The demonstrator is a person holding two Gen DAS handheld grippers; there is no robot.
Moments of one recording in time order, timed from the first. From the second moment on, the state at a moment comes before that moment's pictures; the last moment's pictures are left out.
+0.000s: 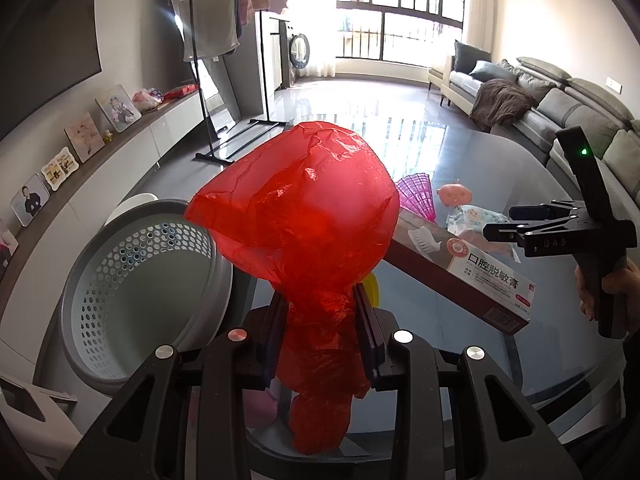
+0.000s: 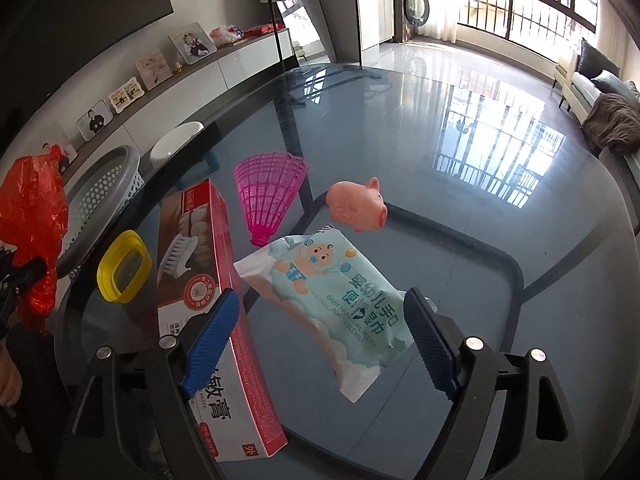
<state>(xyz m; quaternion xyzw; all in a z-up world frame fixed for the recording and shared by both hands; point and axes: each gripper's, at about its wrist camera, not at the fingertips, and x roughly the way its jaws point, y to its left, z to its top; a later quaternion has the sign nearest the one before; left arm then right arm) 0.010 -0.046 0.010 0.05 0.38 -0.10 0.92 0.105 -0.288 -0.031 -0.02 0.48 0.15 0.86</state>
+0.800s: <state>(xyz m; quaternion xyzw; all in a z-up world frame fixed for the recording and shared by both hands) 0.013 -0.035 0.007 0.03 0.38 -0.09 0.92 0.108 -0.285 -0.041 -0.02 0.47 0.13 0.87</state>
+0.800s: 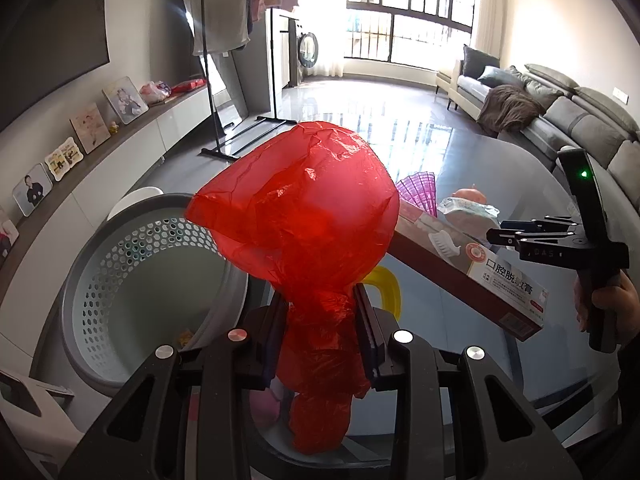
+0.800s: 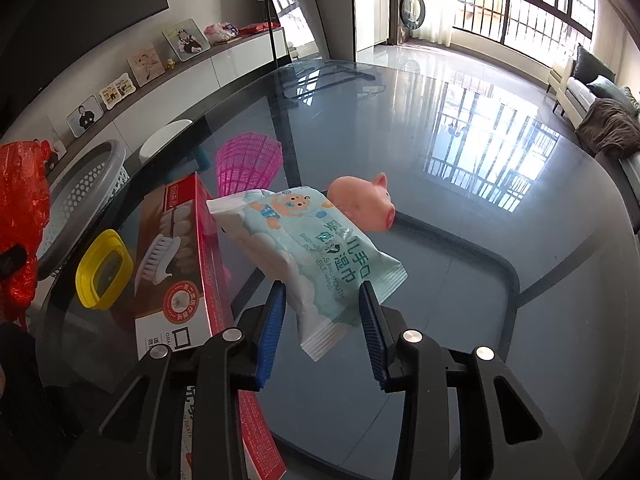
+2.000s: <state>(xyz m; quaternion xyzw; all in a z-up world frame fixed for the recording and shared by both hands) 0.020 -0.040 -0.003 0.03 0.39 -0.10 0.92 0.100 -0.296 -0.028 -0.09 0.47 0.17 0.86</state>
